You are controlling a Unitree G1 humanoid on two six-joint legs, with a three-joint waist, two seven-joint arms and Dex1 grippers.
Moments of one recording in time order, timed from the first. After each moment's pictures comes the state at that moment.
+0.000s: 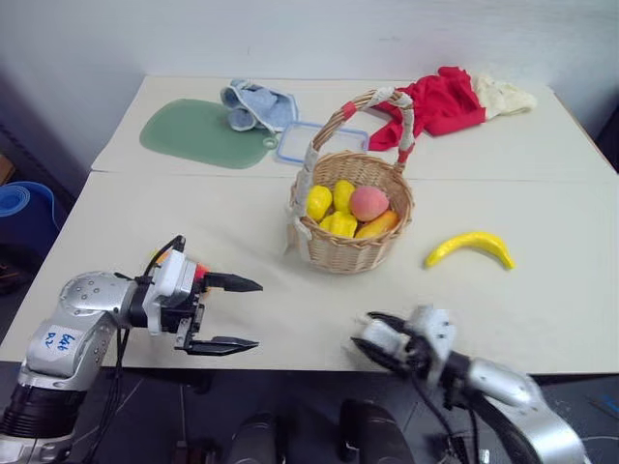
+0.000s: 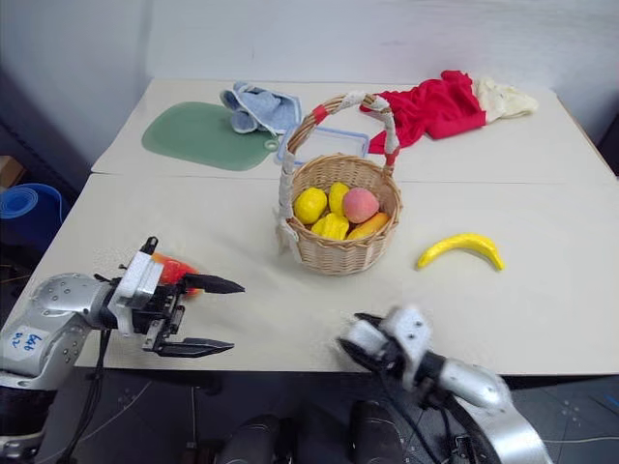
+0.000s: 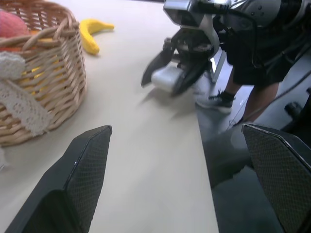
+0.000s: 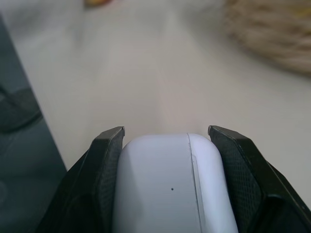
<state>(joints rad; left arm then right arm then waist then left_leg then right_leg) -0.18 0.78 0.08 -0.26 -0.63 0.33 -1.30 0.28 -0.50 -0.10 -0.60 0.44 0.33 0.68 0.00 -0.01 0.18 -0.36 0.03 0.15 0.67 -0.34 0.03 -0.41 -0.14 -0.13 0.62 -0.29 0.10</state>
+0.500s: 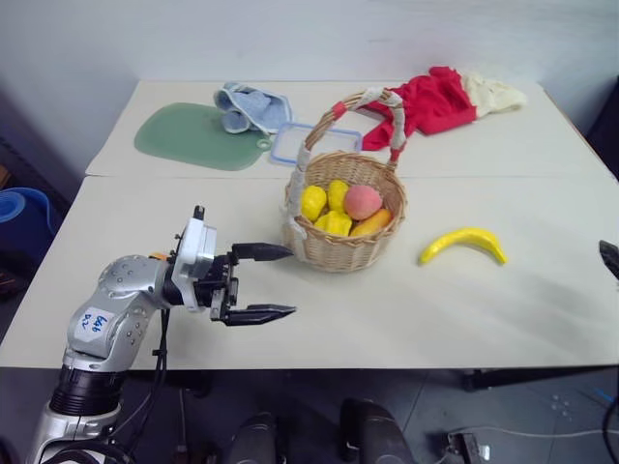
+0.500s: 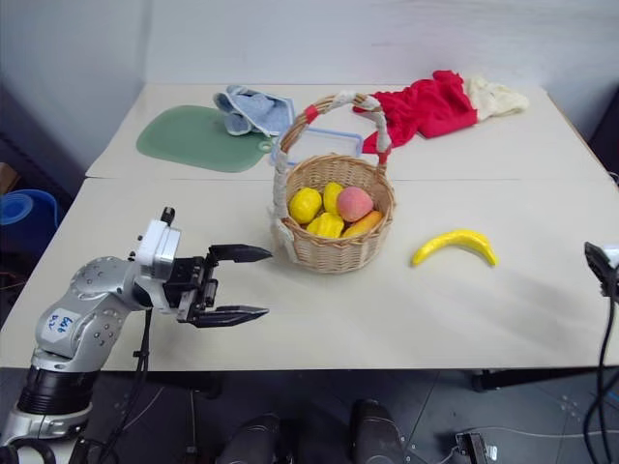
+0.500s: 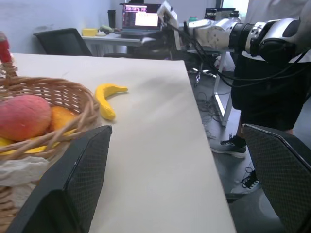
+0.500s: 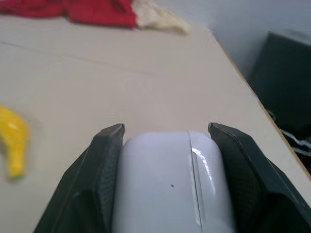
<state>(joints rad) -0.35 0.62 0.05 -0.22 -0.65 0.36 -1.19 -0.29 -0.86 -0.57 0.71 0.32 0.02 0.61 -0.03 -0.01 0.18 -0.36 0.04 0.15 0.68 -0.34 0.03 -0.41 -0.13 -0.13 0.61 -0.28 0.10</state>
